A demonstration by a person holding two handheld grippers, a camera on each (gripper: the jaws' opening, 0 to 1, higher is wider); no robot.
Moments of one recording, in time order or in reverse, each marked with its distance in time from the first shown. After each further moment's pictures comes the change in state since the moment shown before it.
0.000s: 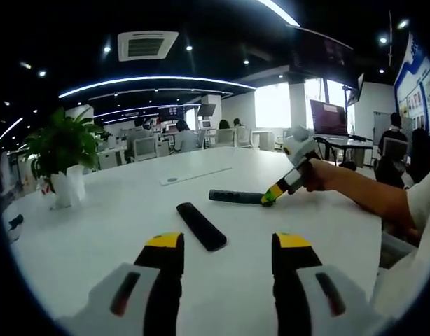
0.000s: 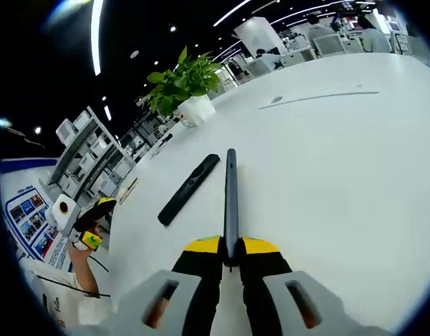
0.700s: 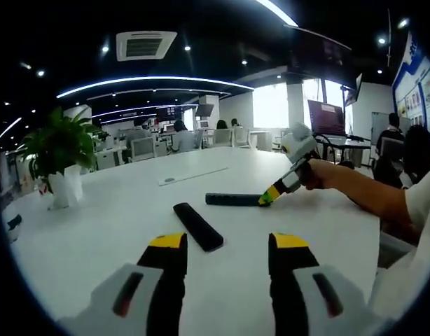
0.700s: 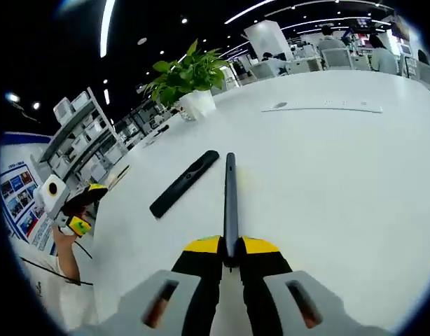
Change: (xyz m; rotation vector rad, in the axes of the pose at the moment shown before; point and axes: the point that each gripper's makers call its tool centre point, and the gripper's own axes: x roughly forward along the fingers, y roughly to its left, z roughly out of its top) left arm 0.001 -0.005 0.000 0.011 -0.001 -0.020; right arm 0.000 0.000 -0.001 -0.167 0.017 -0.091
